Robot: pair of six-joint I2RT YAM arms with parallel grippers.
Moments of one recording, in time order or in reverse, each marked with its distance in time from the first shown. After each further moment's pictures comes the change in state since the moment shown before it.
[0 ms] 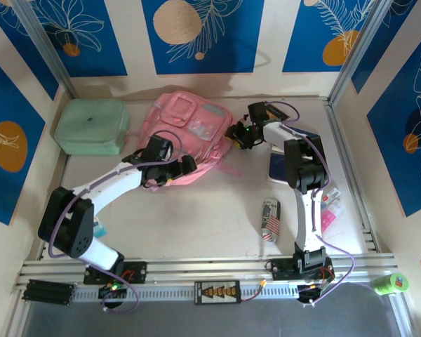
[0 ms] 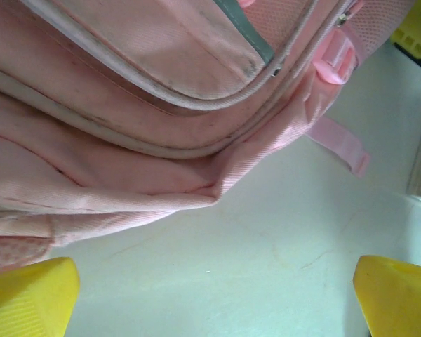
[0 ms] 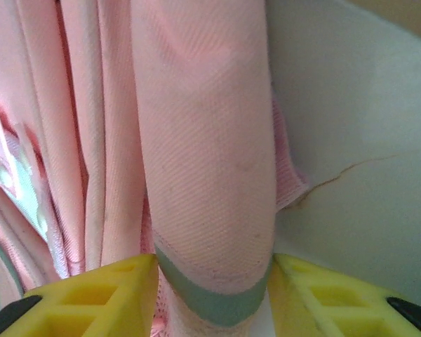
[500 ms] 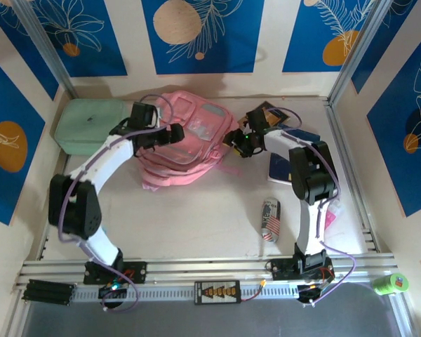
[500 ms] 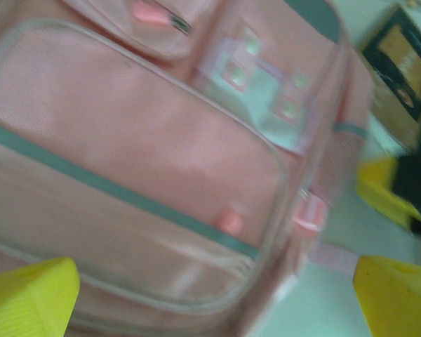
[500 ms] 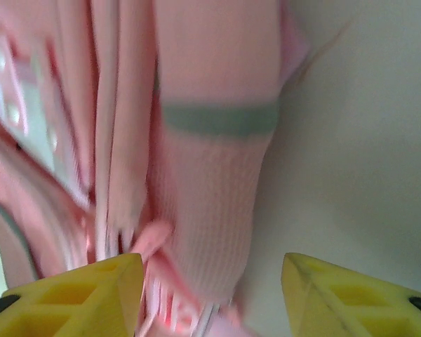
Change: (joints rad) left arm 0.145 0.095 0.319 -0.106 -0.048 0.337; right arm 0.026 -0.153 -0.191 0.058 0.061 0.051
